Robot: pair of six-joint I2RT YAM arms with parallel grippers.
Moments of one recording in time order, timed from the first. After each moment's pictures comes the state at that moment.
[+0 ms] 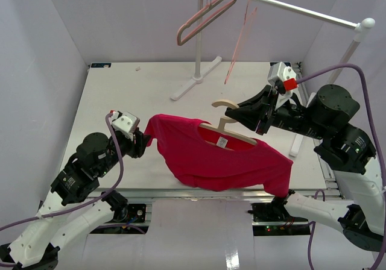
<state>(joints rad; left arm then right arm) -0.70 0.54 0.94 -0.62 -0.15 0.02 0.82 0.95 1.60 -0.61 -0.44 0.01</state>
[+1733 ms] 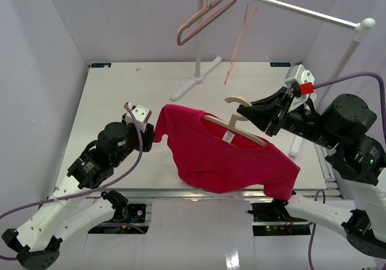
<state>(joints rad) -0.70 0.69 0.91 -0.59 -0.25 -0.03 0.82 0.89 1.59 -0.63 -0.30 0.02</state>
